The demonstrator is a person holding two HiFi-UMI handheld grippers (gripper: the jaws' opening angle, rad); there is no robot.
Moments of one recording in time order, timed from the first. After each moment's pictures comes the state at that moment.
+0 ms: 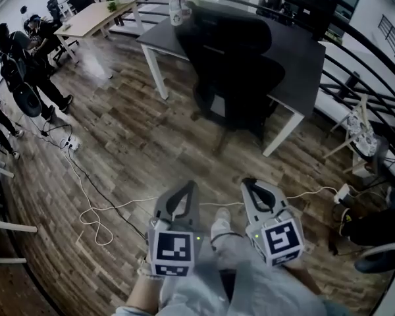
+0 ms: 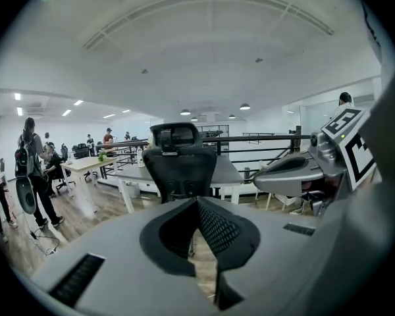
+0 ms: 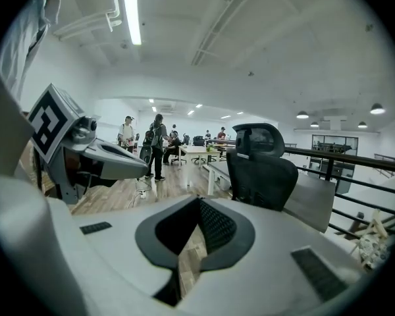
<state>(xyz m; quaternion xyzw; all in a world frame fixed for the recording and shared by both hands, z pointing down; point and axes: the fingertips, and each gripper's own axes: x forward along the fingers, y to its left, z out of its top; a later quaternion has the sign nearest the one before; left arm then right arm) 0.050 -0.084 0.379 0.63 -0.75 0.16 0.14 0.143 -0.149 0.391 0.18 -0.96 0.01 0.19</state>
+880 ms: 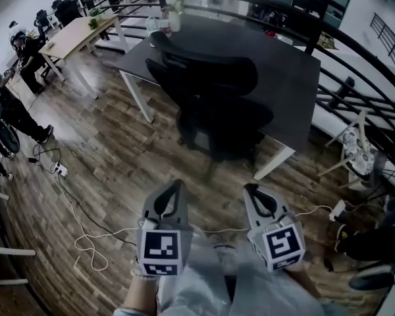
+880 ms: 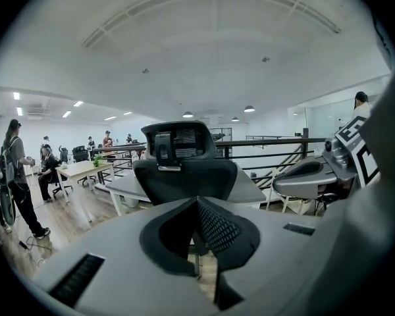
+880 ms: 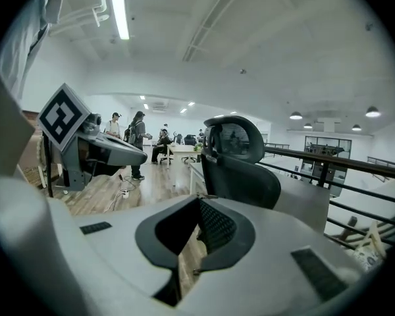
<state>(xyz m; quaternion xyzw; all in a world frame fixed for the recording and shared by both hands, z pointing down) -0.018 -0.256 0.365 0.62 -0.76 0.15 0.12 0.116 -0.321 0.388 0.22 -0.96 0.00 0.19</state>
